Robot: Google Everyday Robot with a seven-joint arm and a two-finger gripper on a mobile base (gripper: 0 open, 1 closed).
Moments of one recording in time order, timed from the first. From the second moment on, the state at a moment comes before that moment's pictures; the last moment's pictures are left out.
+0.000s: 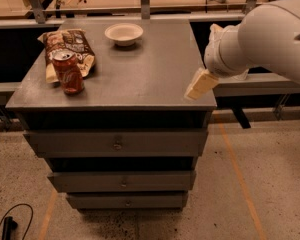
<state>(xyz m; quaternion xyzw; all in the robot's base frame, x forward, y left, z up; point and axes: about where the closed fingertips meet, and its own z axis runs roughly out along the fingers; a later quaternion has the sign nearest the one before) 0.614 -0.134 0.934 -0.54 0.73 -0.14 0.40</state>
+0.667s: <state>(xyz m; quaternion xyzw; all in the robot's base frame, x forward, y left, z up) 0.630 -0.131 0.952 -0.51 0.71 -0.16 0.46</state>
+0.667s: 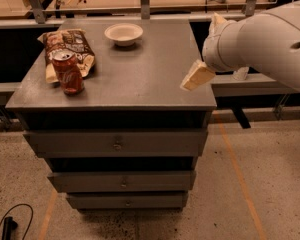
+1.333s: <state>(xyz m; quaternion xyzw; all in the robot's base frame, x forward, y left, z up) 0.707 -0.100 0.982 -0.53 0.59 -0.17 0.58</state>
